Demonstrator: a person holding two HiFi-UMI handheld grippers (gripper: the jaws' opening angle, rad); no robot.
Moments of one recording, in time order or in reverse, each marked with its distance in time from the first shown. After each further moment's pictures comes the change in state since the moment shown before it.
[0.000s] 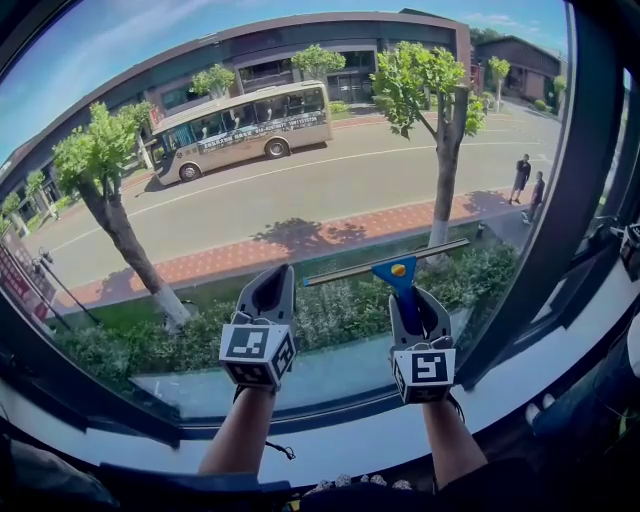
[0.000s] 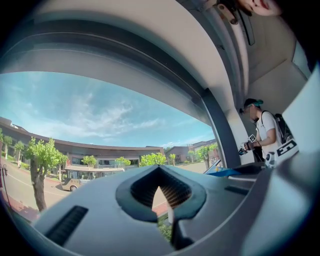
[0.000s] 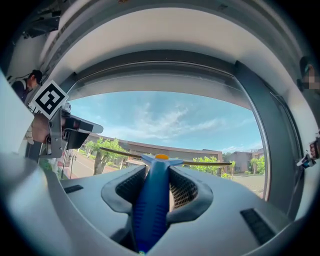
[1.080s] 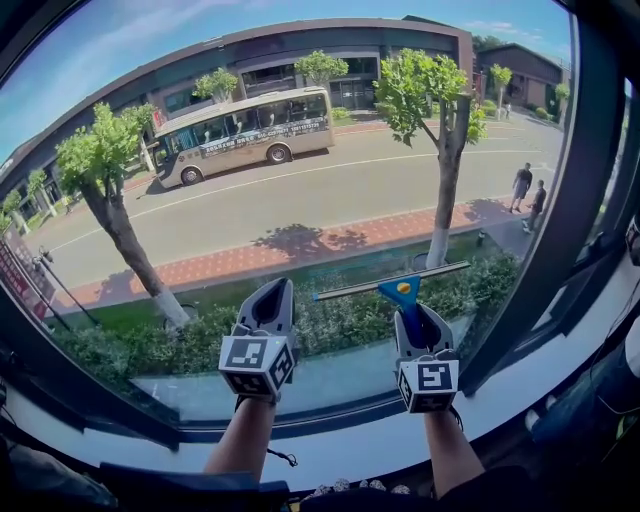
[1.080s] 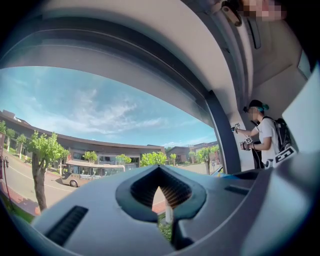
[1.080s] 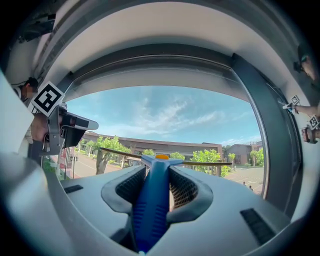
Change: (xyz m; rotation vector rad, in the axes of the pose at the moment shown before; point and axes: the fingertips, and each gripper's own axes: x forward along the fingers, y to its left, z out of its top) left arm -0.017 0.022 -0.009 -0.051 0.016 0.013; right arm -0.005 0.012 -0.015 0.032 0.079 0.008
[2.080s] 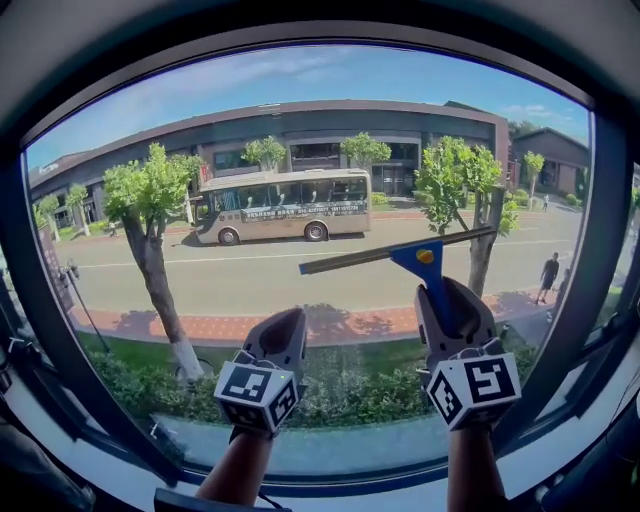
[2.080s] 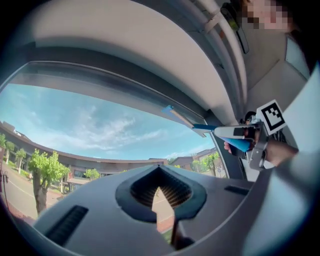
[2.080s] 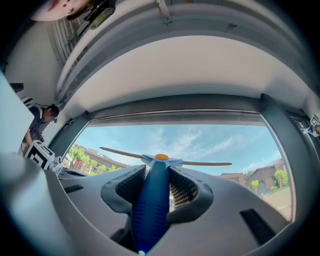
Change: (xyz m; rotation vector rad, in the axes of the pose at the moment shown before) left arm -0.071 0.035 0.146 0.089 -0.168 0.035; right arm -0.025 0.059 0.304 -0.045 -0.399 0.174
